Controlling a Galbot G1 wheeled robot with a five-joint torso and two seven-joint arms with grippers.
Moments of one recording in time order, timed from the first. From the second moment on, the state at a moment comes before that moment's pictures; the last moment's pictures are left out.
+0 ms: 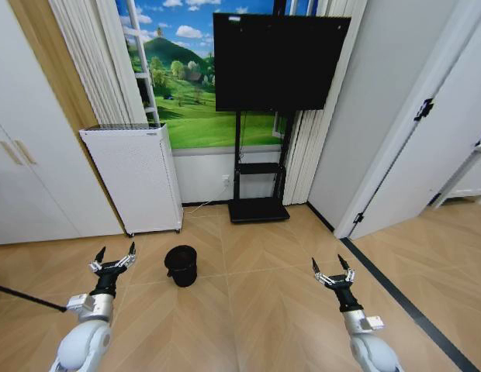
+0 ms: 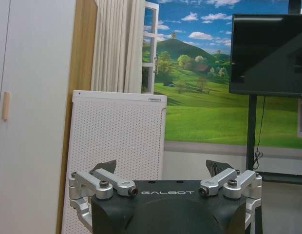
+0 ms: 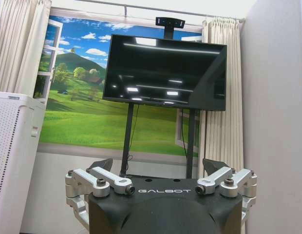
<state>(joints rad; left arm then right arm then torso) 1.45 -1.14 -0.70 -1.89 -0.52 -0.16 -0.08 -1.52 1.22 0.79 1.59 0.41 0.62 -0.26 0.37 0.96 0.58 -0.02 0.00</state>
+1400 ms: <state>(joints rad) 1.45 -1.14 -0.70 -1.88 -0.52 -0.17 -0.07 -1.50 1.22 0.78 1.56 0.38 0.62 -0.24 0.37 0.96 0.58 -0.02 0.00</state>
